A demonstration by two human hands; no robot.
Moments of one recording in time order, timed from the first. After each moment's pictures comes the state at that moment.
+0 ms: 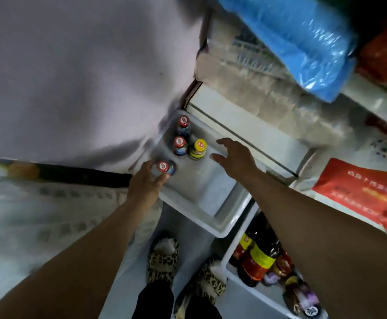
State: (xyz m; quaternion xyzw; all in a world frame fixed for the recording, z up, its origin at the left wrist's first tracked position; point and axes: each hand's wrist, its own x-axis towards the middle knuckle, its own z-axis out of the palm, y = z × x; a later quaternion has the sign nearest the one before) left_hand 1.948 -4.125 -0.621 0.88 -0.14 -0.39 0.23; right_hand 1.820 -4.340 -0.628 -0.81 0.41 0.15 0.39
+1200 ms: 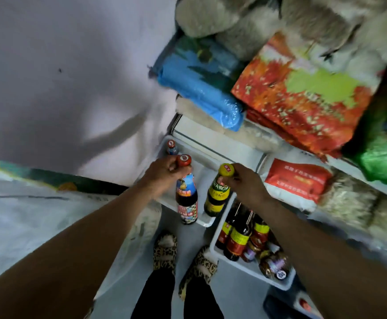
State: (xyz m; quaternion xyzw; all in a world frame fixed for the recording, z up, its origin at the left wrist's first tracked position) left_hand 1.926 -4.173 -0.394 0.74 -0.25 -0.51 0.36; right_hand 1.718 -4.308 -0.406 -0.72 0.47 0.02 0.51
